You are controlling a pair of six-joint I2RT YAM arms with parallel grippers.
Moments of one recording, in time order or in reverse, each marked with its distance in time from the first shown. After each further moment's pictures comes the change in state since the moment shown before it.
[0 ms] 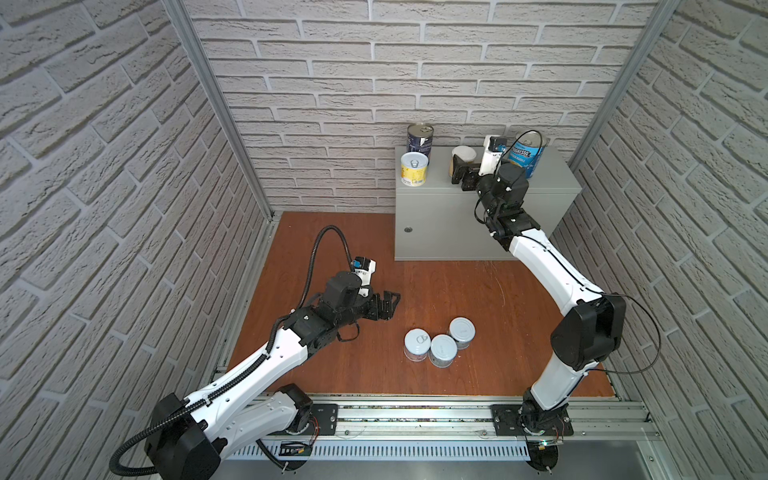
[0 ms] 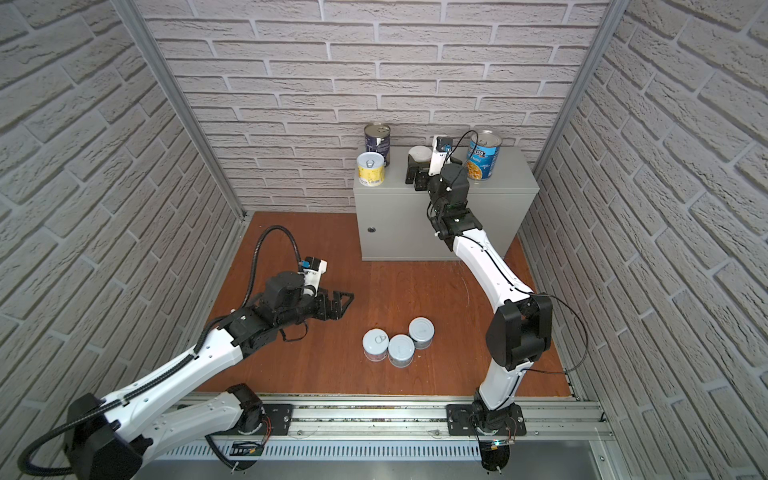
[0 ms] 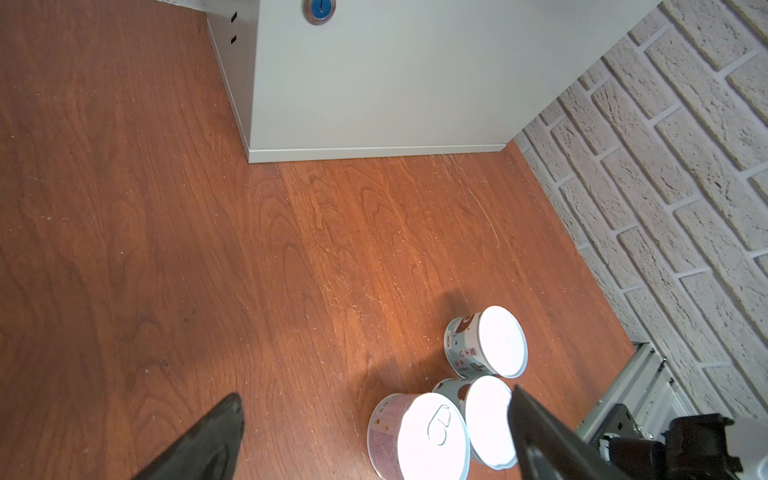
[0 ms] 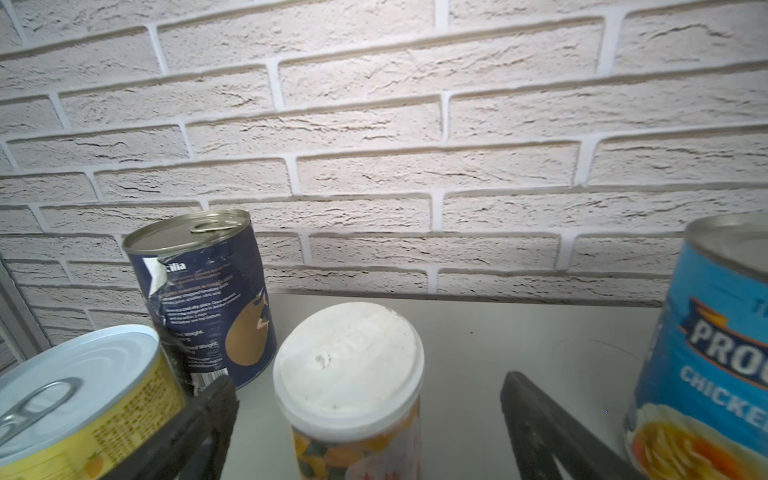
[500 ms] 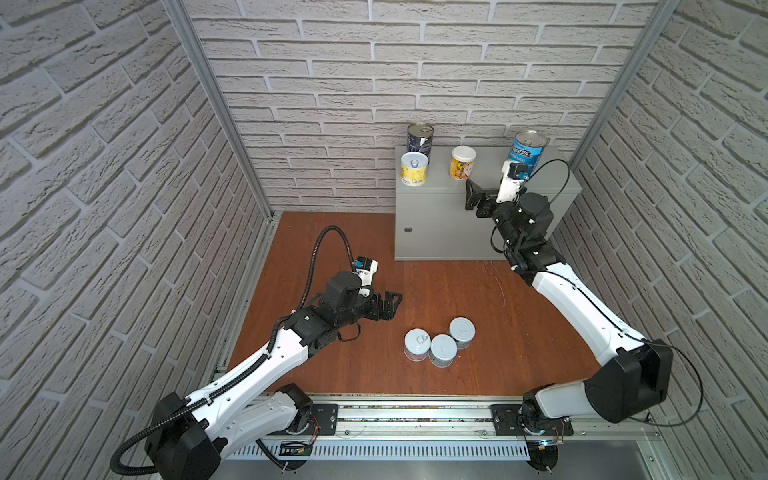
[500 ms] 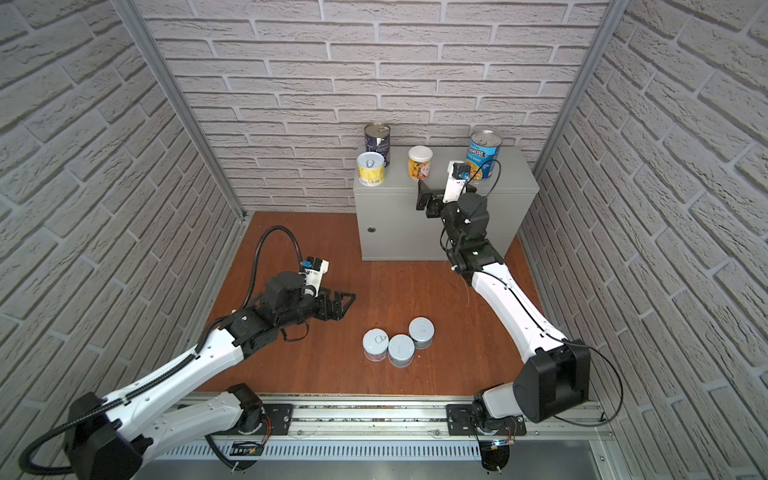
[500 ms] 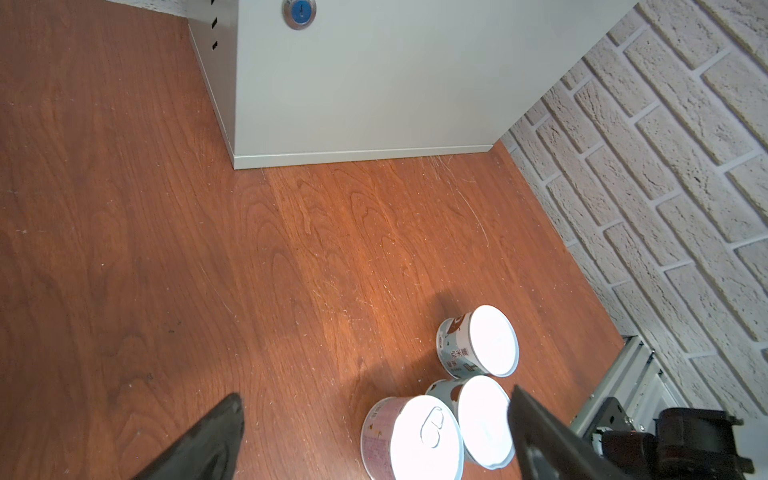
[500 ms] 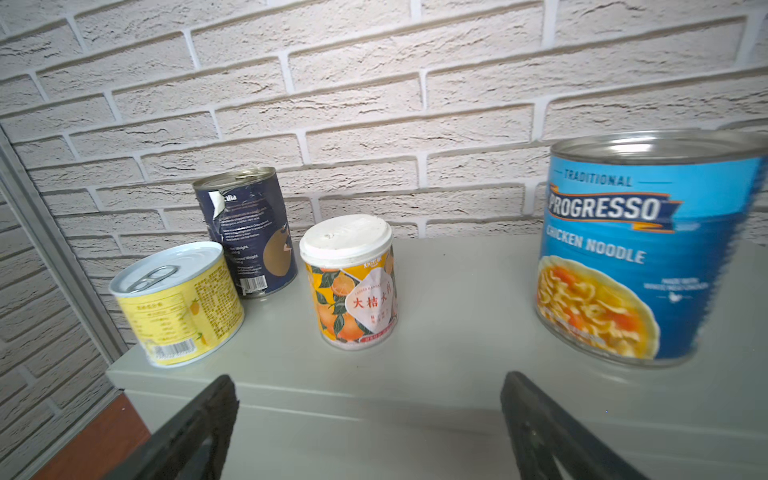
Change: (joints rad) left arm -0.017 0.000 -0.011 0.034 0.023 0.028; right arm 0.000 -0.353 -0.395 0.008 -0.026 0.057
